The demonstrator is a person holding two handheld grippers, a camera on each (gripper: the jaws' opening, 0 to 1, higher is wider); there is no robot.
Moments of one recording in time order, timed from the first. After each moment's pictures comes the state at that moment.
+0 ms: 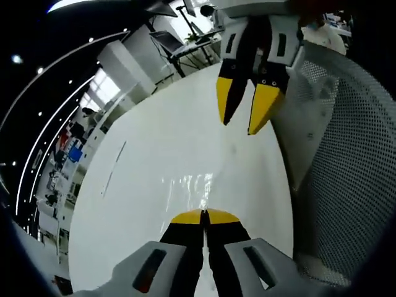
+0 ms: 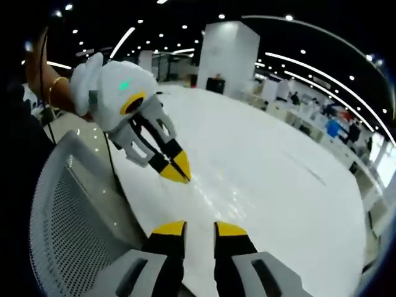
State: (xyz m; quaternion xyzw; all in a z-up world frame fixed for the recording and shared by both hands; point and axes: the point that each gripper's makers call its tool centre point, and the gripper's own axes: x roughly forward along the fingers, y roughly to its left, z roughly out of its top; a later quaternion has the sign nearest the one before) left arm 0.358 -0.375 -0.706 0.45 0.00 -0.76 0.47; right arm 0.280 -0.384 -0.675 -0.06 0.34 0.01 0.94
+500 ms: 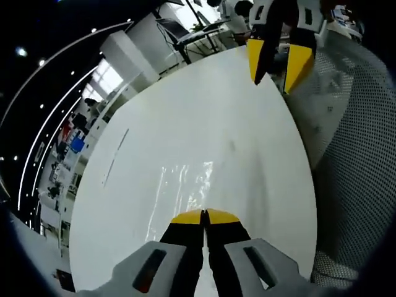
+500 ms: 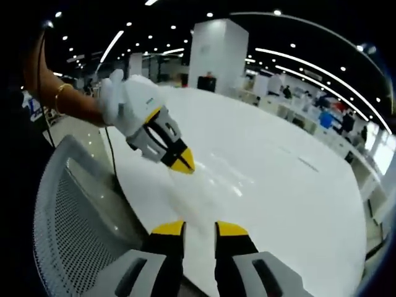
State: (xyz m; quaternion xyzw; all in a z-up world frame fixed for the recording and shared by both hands) left arm 0.386 -0.399 -0.722 0.47 0.01 -0.74 0.48; right arm 0.266 -0.388 -0.676 -0.04 0.34 -0.02 0.94
